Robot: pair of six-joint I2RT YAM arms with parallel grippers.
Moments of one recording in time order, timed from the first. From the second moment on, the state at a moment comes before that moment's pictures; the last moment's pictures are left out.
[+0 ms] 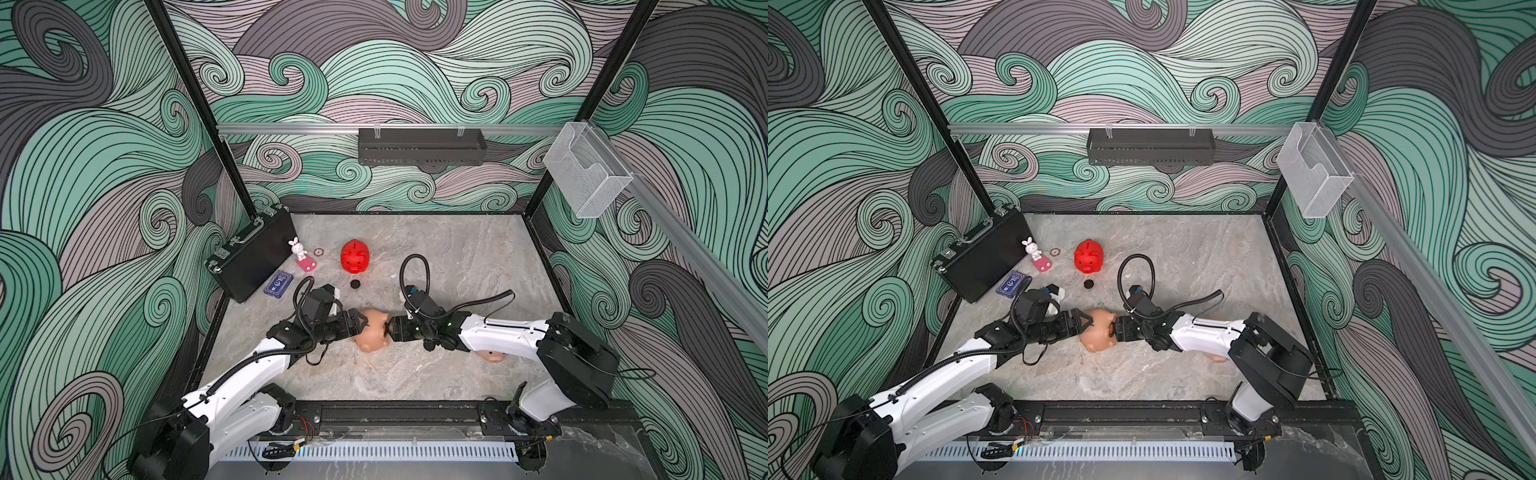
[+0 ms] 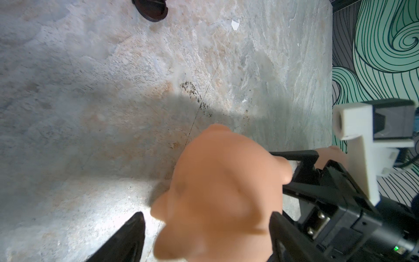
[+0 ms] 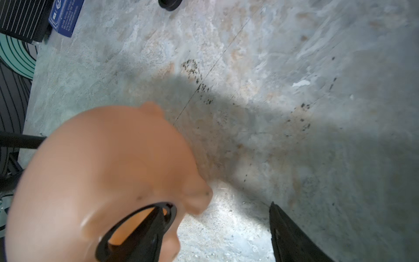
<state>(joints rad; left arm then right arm) -0.51 0.99 0.49 -0.32 0.25 -0.77 0.90 1.57 0.75 -0.06 -0.04 0.68</state>
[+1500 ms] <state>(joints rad) -0.55 1.08 0.48 -0.17 0.27 -0.79 0.93 1.44 0.79 -0.07 -0.23 0.56</state>
